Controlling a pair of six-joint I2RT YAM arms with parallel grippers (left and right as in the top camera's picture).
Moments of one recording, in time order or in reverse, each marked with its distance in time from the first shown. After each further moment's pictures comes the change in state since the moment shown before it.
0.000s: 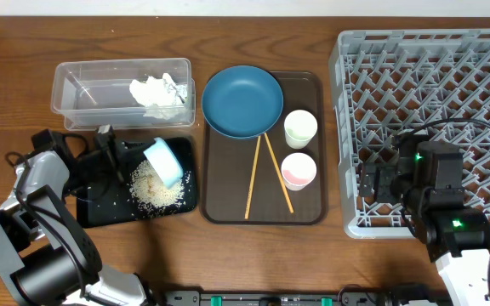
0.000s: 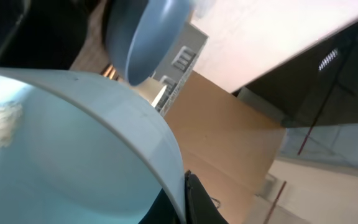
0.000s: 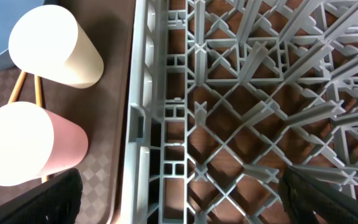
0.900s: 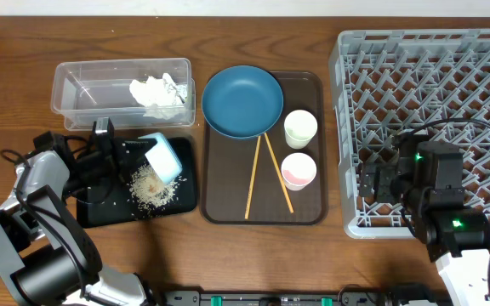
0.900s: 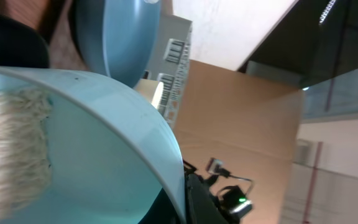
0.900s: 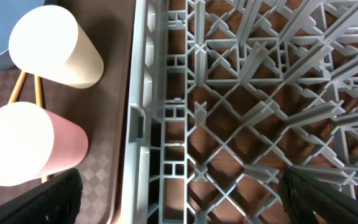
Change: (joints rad) left arm -0.003 0.000 0.002 -0.103 0.053 0.338; right arm 0.000 0.000 0.000 0.000 0.000 0.000
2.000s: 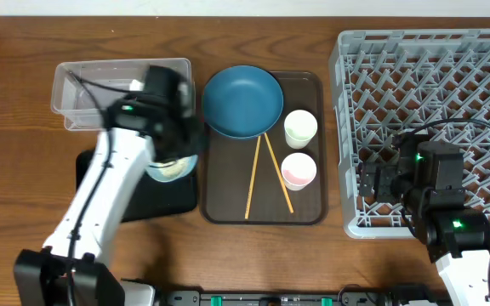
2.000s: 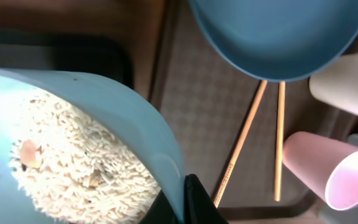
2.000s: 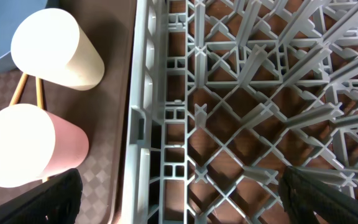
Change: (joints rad) left arm -0.689 -0.209 0.306 -0.118 -1.226 -0.298; right arm 0.000 -0.004 0.000 0.005 0.000 0.000
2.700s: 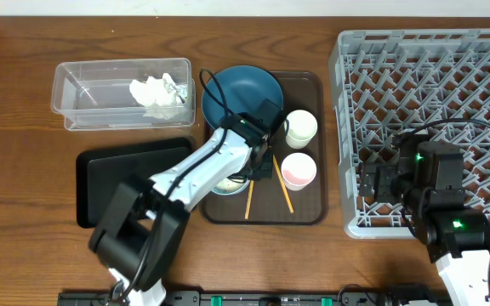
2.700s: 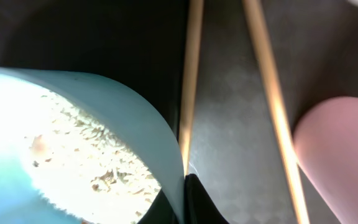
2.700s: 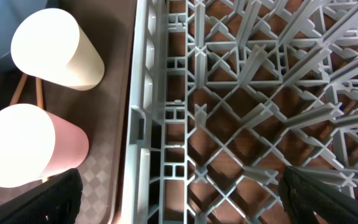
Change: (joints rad) left arm -0.473 0.315 0.019 0.154 -0.206 -0.134; right arm 0.000 0.000 0.000 0.000 0.000 0.000
